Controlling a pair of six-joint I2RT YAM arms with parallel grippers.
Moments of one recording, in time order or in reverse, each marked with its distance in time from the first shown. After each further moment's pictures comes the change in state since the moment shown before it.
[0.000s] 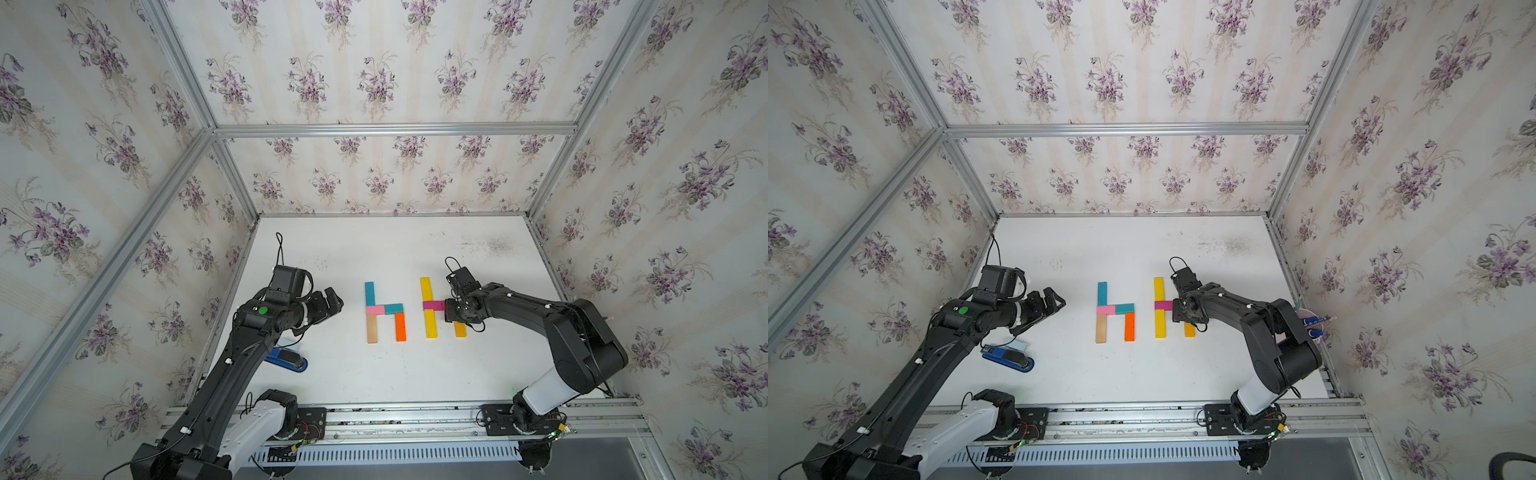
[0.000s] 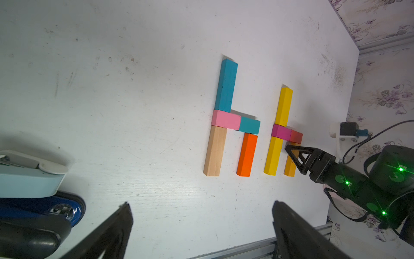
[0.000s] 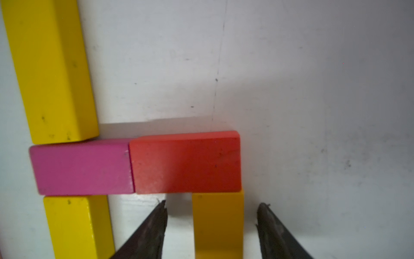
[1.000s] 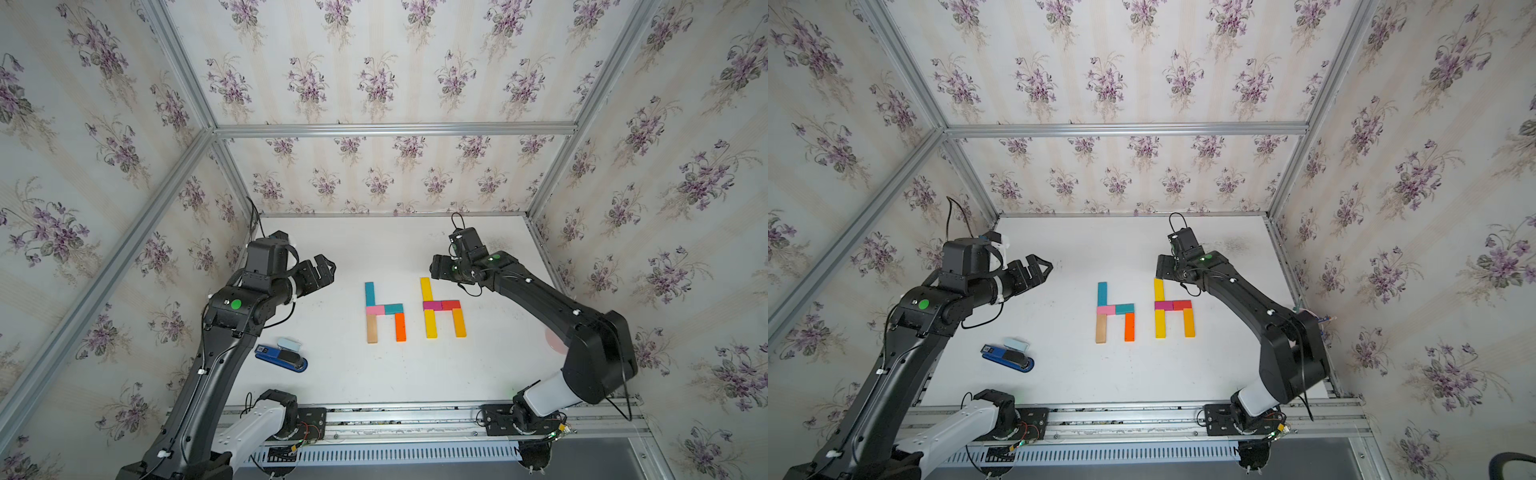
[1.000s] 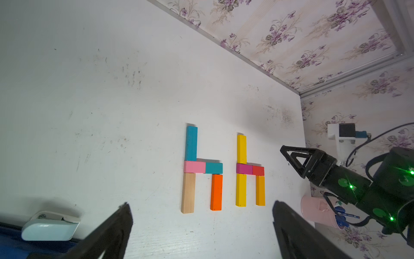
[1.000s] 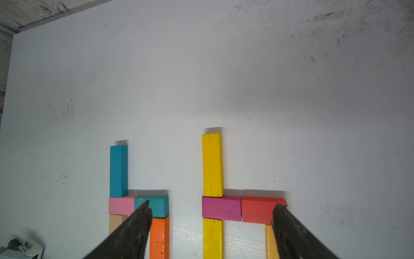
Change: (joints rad) left arm 0.002 0.015 0.332 -0.060 -0.103 0.057; right arm 0.003 0.005 0.400 -0.105 -0.067 0.053
